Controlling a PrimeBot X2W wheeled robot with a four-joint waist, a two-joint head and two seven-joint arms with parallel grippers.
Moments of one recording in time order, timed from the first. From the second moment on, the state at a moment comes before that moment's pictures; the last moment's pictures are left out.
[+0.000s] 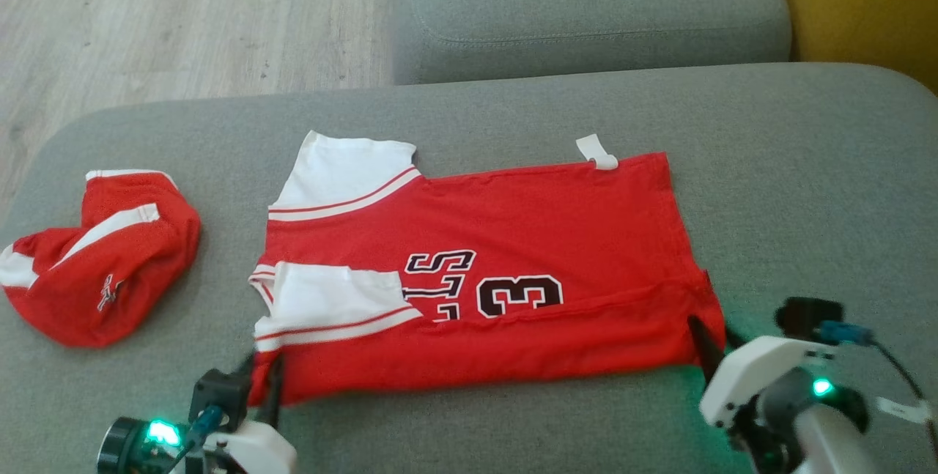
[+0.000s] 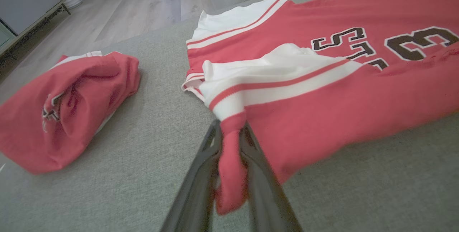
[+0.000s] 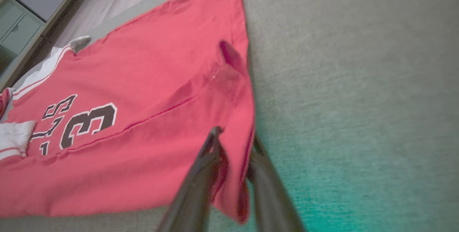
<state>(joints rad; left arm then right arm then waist) -0.07 0.40 -0.53 0.32 -0.36 0.17 0.06 -0.18 -0.09 0.08 0.64 0.42 0.12 0.19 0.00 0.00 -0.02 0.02</state>
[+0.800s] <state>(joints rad) -0.25 0.33 -0.40 0.20 -0.39 0.20 -0.24 -0.14 -0.05 0.02 0.15 0.18 0.12 -0.18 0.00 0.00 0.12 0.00</state>
